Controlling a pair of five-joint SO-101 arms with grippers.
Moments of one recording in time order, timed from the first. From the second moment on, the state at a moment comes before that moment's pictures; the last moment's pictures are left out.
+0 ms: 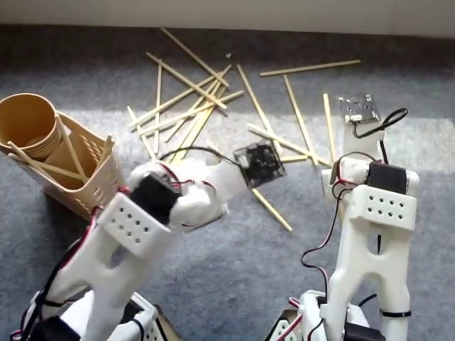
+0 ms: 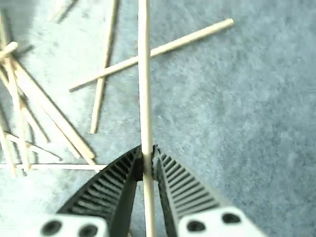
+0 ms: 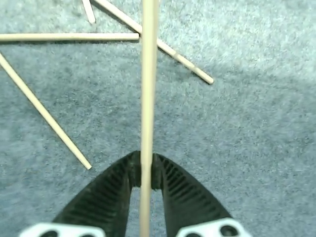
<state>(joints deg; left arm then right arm) 27.3 -35.0 22.7 81.9 -24.3 9.1 -30.0 30.4 72.9 20.2</state>
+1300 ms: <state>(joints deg) -15.8 -41.9 22.1 51.6 -12.3 4.5 -30.0 29.5 72.9 16.1</state>
